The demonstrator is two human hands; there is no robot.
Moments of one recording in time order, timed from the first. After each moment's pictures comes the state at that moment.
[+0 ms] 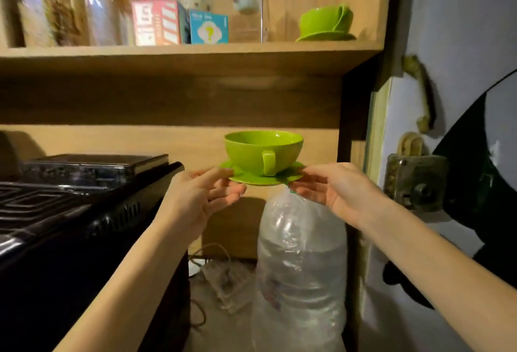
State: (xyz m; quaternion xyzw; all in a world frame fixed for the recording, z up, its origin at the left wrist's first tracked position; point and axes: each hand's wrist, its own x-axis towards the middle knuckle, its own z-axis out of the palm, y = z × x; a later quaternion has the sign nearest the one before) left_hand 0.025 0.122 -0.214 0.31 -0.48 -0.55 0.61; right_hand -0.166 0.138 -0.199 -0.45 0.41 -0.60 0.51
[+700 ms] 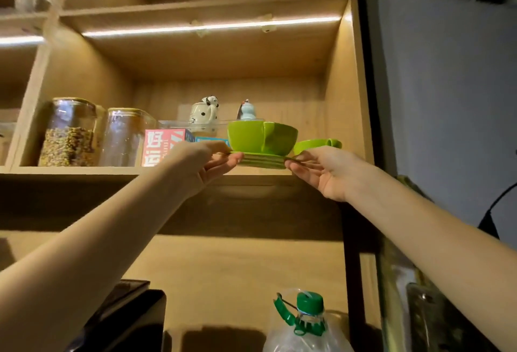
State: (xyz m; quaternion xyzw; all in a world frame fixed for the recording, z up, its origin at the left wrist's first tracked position) left_hand 0.017 0.087 -0.005 0.26 -0.53 -0.48 0.65; right_hand -0.164 0.100 -0.006 -0.49 0.34 -0.66 0.45
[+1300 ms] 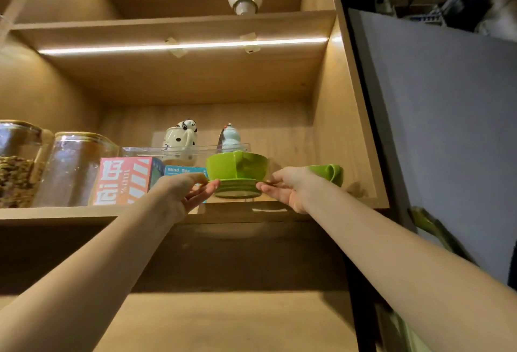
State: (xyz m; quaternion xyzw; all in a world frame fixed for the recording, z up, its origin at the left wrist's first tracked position) left_hand 0.012 -0.040 0.031 0.28 -0.50 -0.51 0.64; right_hand -0.162 -0.021 0.044 -0.51 0.38 -0.66 0.40
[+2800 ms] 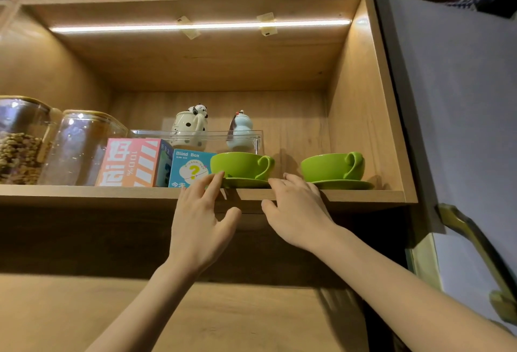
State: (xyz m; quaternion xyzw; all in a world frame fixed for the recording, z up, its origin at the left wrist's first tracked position) left_hand -0.008 -0.087 -0.050 0.34 -0.67 0.18 0.64; right_hand -0.150 -0.038 -0.015 -0.70 0.55 -0.35 -0.30
